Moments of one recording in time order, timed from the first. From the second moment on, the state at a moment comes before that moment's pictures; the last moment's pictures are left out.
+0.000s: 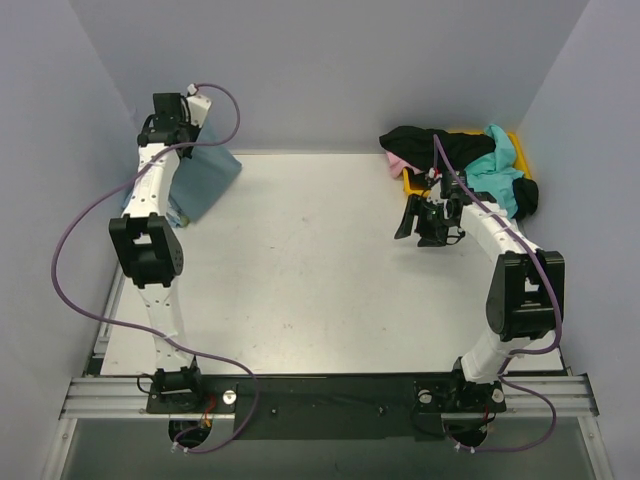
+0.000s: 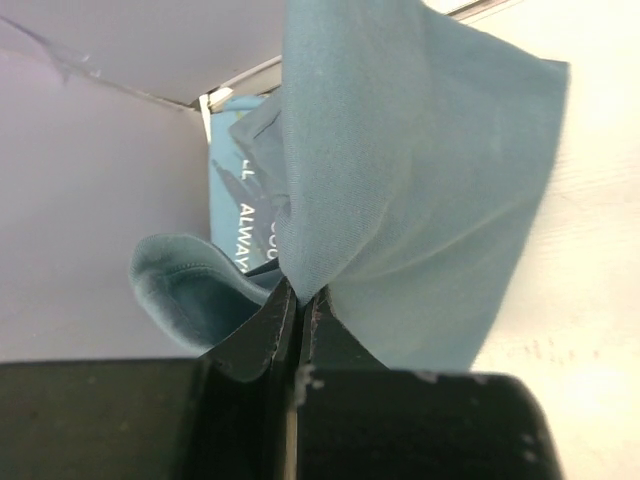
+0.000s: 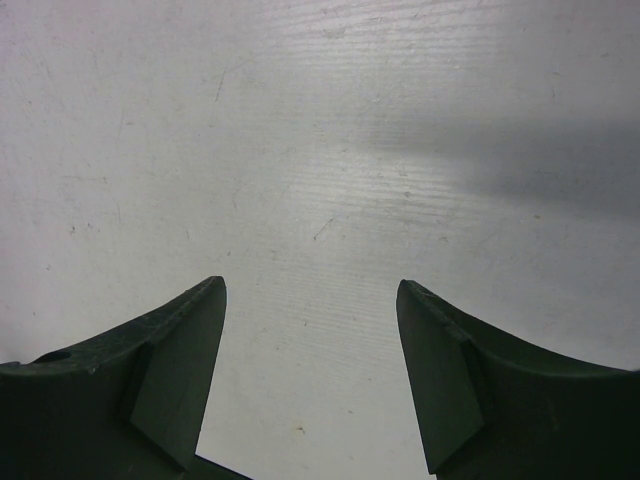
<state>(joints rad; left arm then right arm) 0.05 2.23 2.23 -0.63 -0.12 0.50 0.06 1.69 1.20 -0.61 -0.31 0.28</state>
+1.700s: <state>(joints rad) 0.07 2.39 2.41 -0.65 -0.21 0.43 0.04 1.63 1.15 -0.64 -0.29 0.26</state>
